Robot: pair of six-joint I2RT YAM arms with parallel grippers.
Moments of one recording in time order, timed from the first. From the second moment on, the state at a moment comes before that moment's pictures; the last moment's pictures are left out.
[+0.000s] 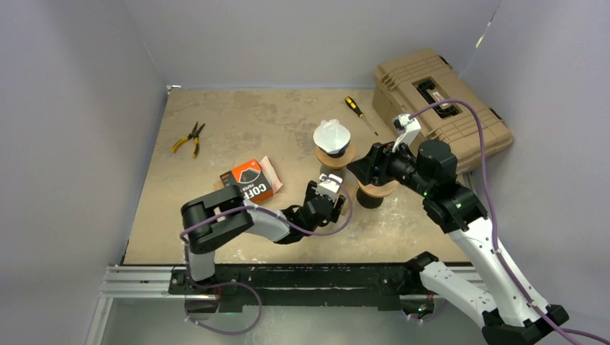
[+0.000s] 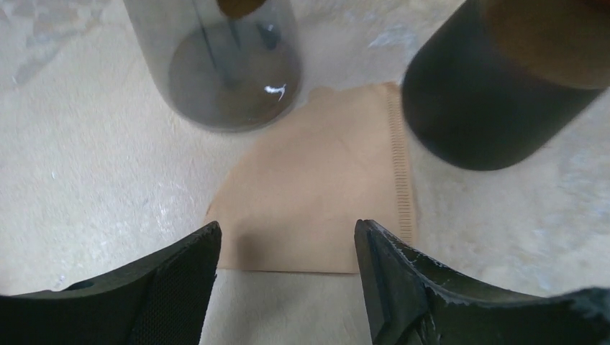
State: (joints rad) left arm -1.14 1.82 0.76 0.64 -0.56 -0.28; right arm 0.47 0.82 1.01 -0.48 -0.22 0.37
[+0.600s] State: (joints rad) left arm -1.15 1.94 0.78 0.66 -0.72 -0.38; right arm 0.47 0.82 1.01 -0.48 -0.22 0.37
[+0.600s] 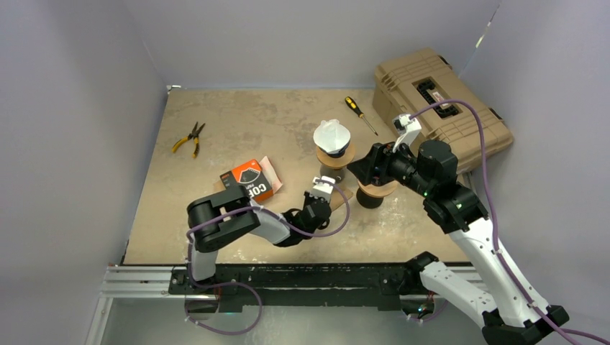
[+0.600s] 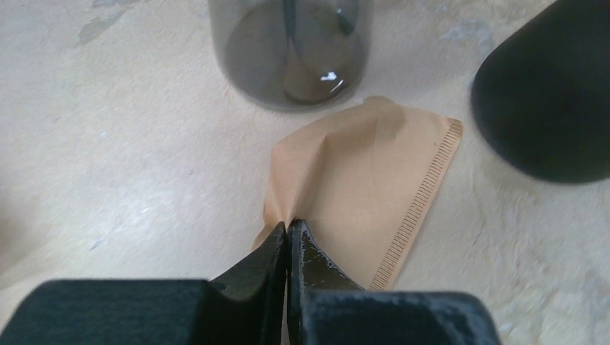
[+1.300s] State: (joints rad) left arm -1.15 0.95 0.37 0.60 -0.43 0.23; right arm 0.47 0.88 1.01 -0.43 -0.40 0.38
